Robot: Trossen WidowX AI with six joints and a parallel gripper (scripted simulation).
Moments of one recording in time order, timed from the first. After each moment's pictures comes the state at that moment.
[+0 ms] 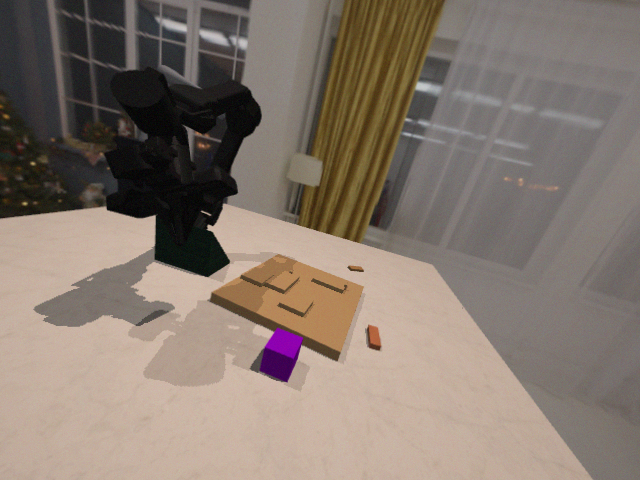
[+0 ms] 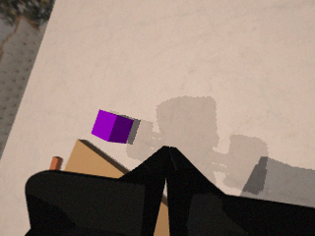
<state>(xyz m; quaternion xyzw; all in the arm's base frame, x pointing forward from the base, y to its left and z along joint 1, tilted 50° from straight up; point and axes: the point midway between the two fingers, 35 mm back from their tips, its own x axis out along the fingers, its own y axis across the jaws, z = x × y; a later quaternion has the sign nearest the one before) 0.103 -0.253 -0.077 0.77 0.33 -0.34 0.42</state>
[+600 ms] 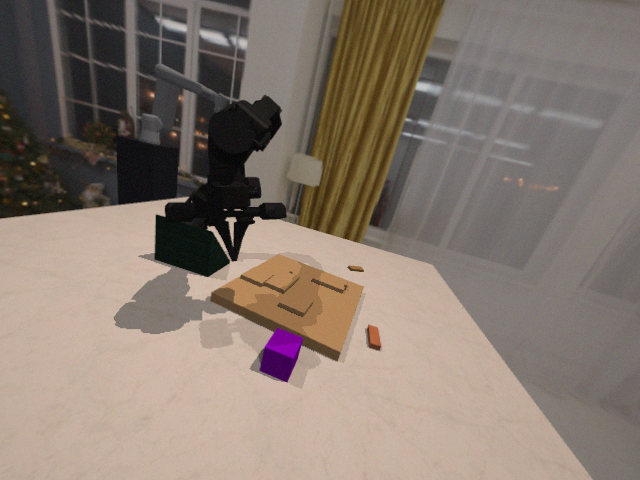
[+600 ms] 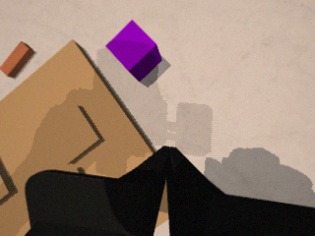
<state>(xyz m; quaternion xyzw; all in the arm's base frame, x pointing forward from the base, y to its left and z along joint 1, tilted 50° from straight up) 0.182 -0.220 -0.055 0.64 0.50 -0.16 0.56</state>
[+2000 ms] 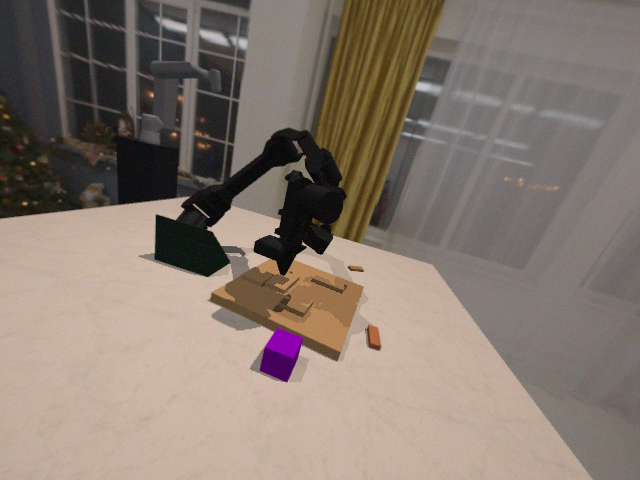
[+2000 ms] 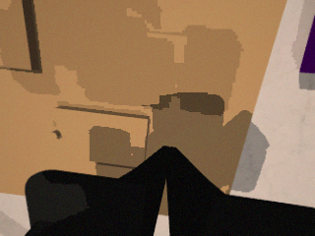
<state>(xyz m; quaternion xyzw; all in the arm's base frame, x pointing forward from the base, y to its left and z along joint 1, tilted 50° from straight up) 0.280 -0.133 -0.013 0.40 0.62 0.18 0.65</state>
